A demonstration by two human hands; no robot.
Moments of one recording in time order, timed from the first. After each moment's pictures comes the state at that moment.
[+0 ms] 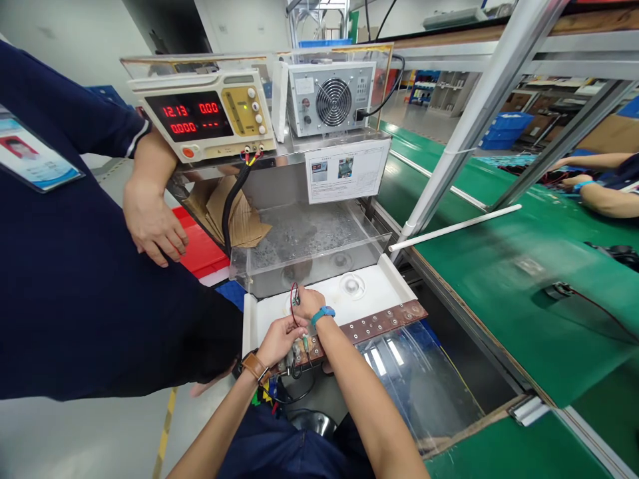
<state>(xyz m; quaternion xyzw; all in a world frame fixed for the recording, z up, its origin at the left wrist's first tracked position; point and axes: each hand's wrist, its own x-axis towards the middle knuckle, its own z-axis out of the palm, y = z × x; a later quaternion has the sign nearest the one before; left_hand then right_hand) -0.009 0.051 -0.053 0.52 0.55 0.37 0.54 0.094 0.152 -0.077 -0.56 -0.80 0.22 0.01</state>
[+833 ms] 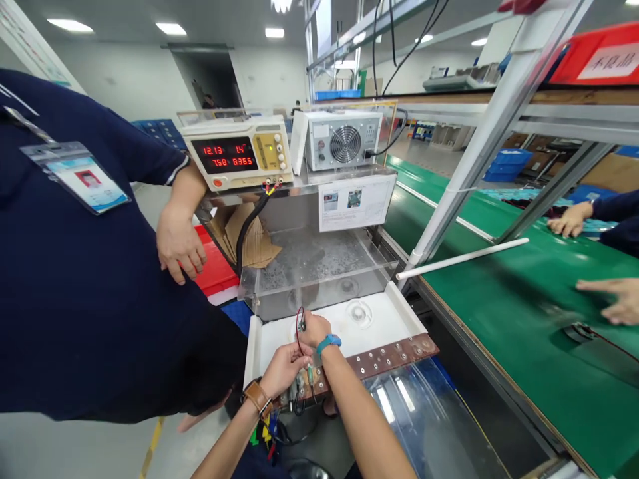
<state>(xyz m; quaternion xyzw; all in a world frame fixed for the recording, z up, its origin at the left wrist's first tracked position) -0.006 0.047 -0.045 0.49 0.55 0.40 0.55 0.090 0.148 -0.070 -0.56 -0.80 0.21 0.03</state>
